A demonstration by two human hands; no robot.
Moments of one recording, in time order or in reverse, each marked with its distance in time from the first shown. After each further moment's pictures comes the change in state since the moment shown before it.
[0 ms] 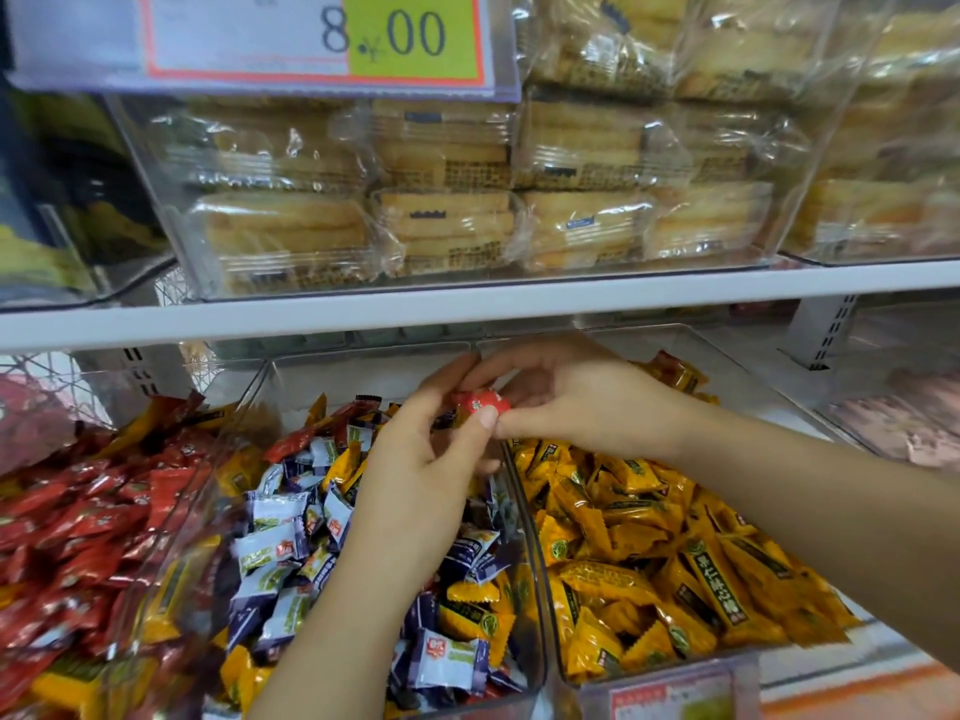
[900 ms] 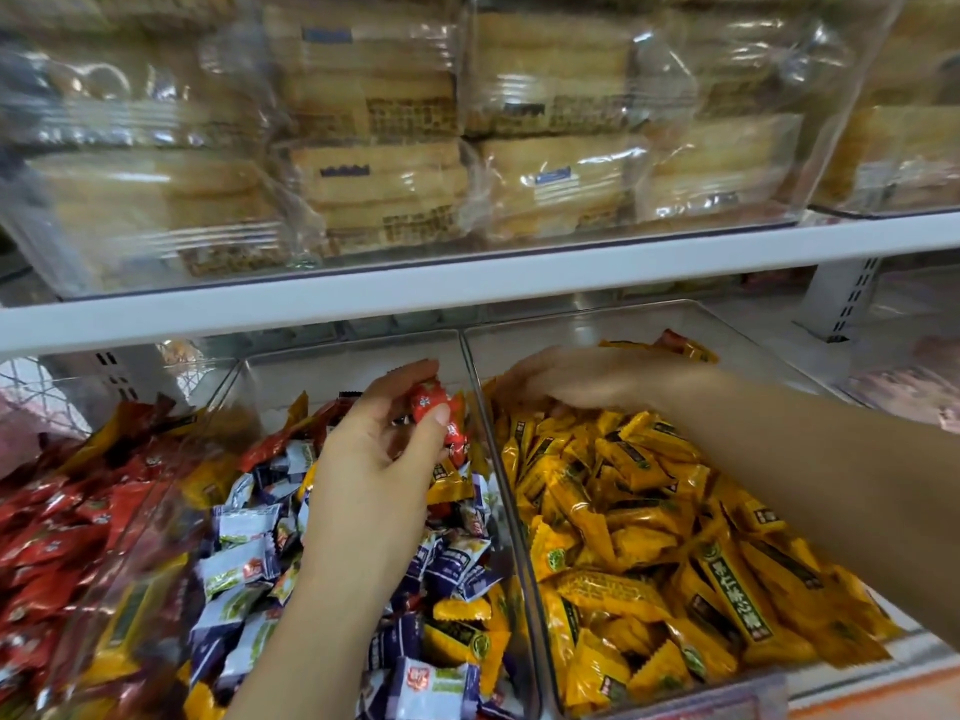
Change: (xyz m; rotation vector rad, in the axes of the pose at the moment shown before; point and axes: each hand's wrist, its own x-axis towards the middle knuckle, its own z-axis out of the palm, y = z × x) left_hand 0.008 -0.017 -0.004 0.087 0.135 -0.036; right_hand 0.039 0.075 -0.016 -0.213 -0.264 0.465
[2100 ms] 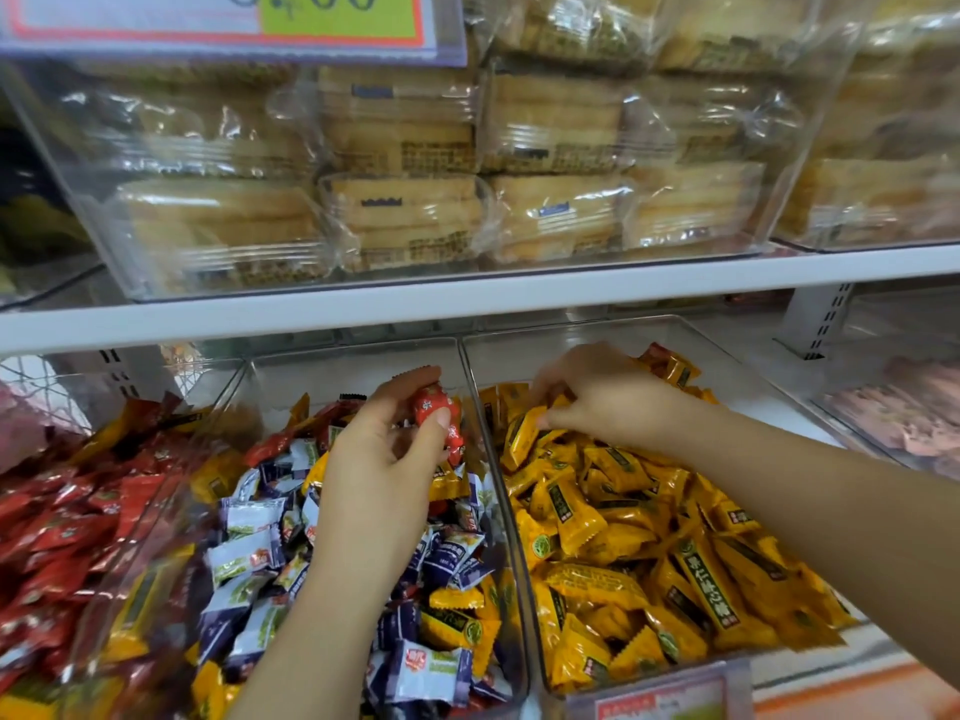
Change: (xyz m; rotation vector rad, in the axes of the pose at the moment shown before) left_hand 0.000 -0.006 0.000 0.005 -0.007 -0.004; right_hand -0.039 -0.001 0.003 -0.374 0.328 -0.097
